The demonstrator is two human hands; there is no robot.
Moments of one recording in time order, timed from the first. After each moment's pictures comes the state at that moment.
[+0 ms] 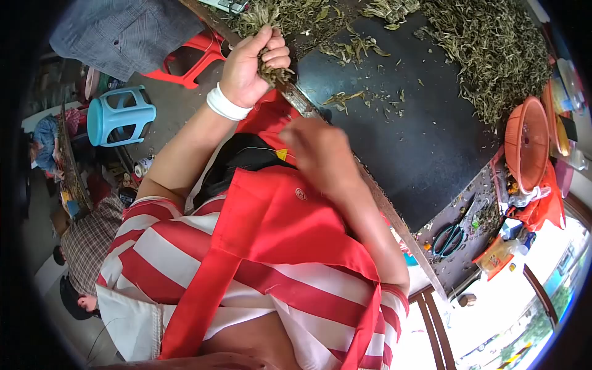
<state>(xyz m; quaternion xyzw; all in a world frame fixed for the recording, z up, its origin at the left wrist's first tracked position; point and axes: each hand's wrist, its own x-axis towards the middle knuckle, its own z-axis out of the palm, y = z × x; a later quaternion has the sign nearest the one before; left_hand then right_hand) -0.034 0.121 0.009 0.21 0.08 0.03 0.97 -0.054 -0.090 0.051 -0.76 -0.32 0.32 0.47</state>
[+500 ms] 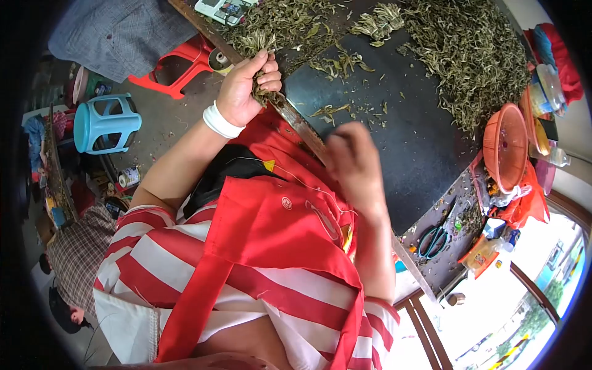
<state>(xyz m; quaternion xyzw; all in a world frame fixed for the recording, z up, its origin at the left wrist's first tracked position) -0.046 0.113 0.007 0.21 0.14 0.04 0.97 -0.044 -0.129 0.073 -0.69 -0.04 0.33 0.64</state>
